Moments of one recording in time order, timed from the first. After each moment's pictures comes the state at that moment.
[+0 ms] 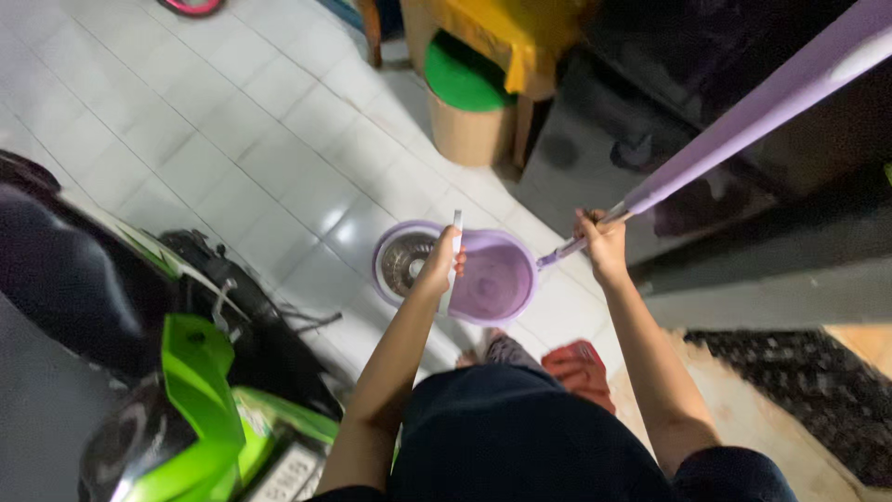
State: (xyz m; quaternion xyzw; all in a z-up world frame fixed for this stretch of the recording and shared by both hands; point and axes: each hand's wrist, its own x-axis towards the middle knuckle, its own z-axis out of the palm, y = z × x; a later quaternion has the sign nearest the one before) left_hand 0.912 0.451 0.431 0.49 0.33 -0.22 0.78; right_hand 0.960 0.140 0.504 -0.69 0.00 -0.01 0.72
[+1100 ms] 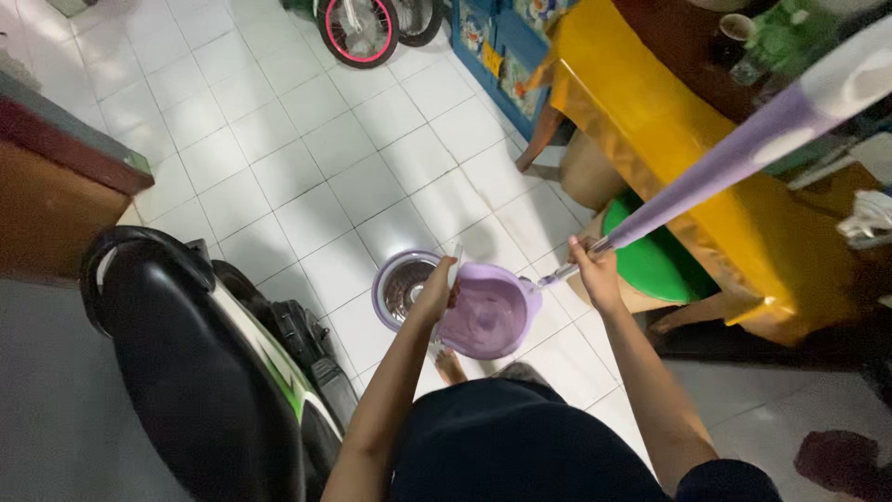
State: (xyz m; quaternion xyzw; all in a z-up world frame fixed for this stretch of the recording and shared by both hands) left_hand 1.144 0.896 0.430 0.50 0.35 -0.09 0.79; right_hand 1.302 0.606 0.463 -0.74 -0.14 0.07 0.65
